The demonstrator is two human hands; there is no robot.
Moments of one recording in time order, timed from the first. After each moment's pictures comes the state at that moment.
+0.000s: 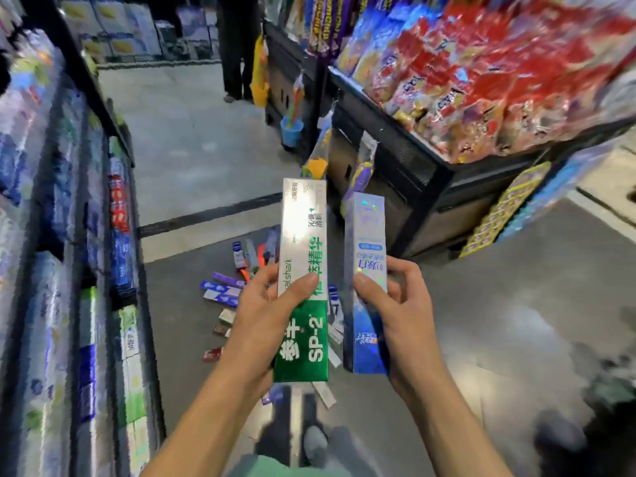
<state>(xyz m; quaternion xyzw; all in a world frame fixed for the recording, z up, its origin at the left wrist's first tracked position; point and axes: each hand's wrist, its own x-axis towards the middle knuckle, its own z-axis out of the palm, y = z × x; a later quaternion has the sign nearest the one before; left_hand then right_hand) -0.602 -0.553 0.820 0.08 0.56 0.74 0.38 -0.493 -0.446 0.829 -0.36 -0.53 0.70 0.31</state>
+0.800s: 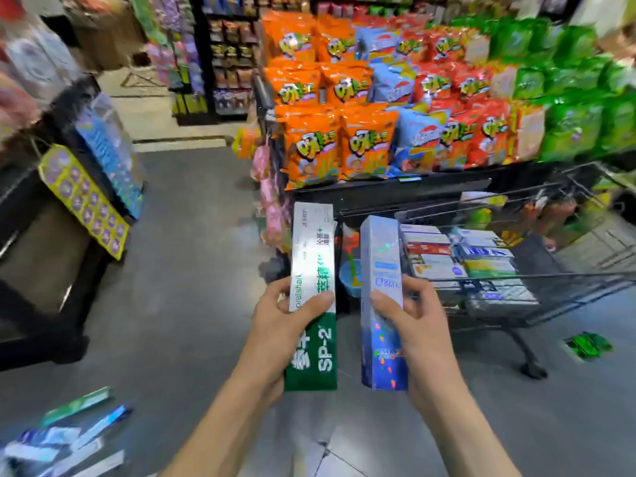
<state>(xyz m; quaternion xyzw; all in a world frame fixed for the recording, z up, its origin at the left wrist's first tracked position) -0.105 -0.568 0.823 0.45 0.38 0.32 0.74 0.026 -0.669 0.833 -0.62 -0.18 0.31 0.70</state>
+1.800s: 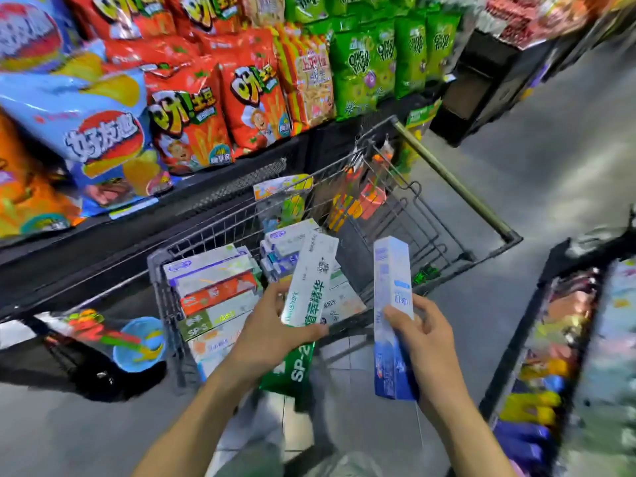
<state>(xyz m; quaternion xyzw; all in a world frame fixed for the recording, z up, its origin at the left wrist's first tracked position) 0.548 -0.570 0.727 0.70 0.26 0.01 0.66 0.624 -0.768 0.774 -0.73 0.03 0.17 0.66</state>
